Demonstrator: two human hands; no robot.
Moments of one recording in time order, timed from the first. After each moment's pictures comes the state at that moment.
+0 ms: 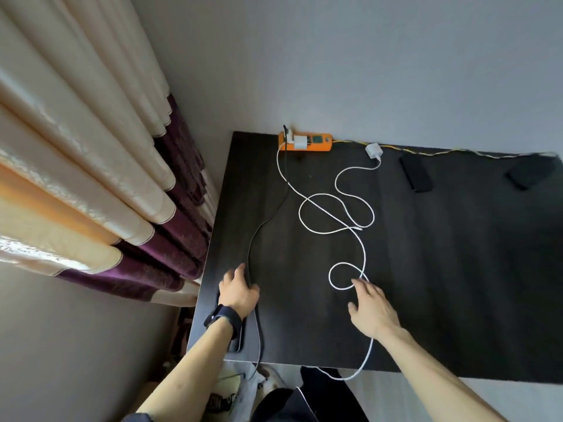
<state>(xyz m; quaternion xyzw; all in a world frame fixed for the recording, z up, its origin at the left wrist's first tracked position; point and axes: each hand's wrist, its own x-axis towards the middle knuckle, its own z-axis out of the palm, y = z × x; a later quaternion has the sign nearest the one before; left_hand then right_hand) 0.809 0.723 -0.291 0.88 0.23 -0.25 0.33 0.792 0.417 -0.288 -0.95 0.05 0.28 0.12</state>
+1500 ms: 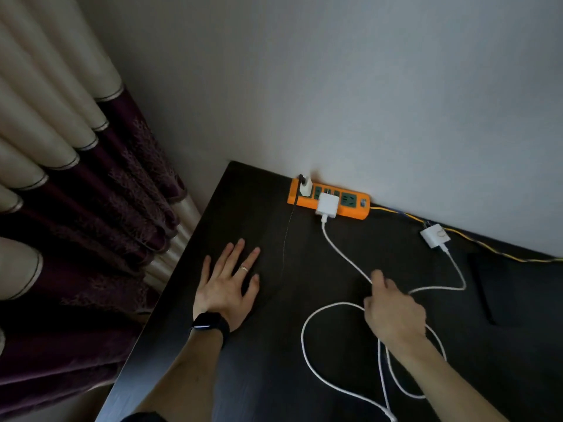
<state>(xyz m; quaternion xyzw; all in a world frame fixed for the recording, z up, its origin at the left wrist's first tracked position) 1.063 0.711 -0.402 0.98 0.11 -0.07 0.16 1.118 0.417 -0.342 -0.99 -0.01 0.17 -0.04</state>
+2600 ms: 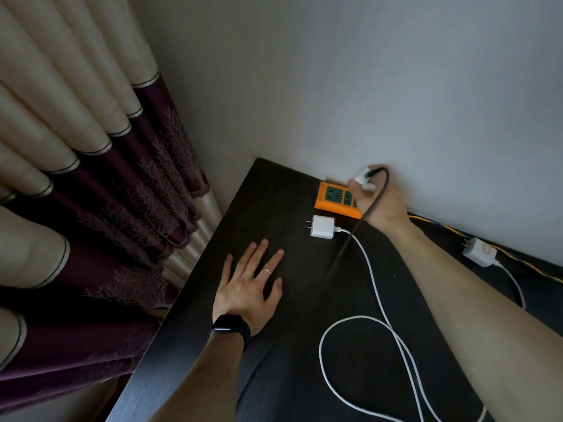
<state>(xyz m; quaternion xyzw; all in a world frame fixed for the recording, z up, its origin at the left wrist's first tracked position) 1.065 0.711 -0.398 0.98 0.11 -0.08 0.16 1.282 0.524 -0.310 -0.94 -0.05 0.06 0.33</state>
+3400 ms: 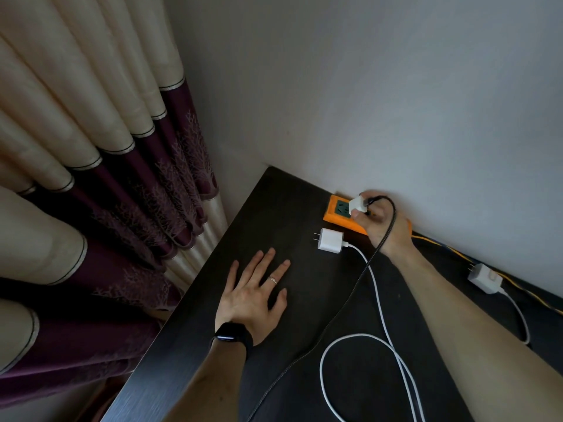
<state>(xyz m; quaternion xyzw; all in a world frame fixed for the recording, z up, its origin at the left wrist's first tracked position) 1.064 0.710 -0.399 0.98 0.11 -0.06 0.18 1.276 0.516 -0.329 -0.90 -0.06 0.12 0.41</state>
